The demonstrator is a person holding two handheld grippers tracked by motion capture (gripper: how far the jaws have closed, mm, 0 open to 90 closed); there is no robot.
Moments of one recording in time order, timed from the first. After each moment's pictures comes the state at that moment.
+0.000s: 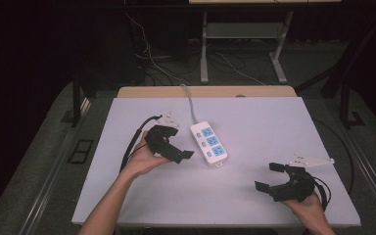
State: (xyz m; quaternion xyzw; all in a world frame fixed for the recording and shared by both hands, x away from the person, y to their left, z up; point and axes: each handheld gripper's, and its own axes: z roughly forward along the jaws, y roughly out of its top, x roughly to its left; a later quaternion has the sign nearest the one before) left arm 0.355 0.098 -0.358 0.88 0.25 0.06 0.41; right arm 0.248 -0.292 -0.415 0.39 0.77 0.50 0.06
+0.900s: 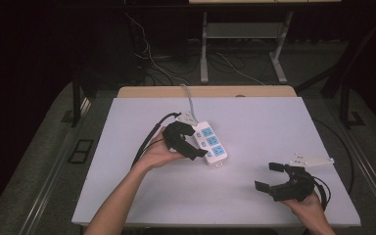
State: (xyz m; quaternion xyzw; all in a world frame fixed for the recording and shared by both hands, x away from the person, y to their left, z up) left arm 0.373 0.057 -0.364 0.90 0.21 0.04 0.39; right arm 0.249 -0.292 -0.415 0.39 0.77 0.50 0.06
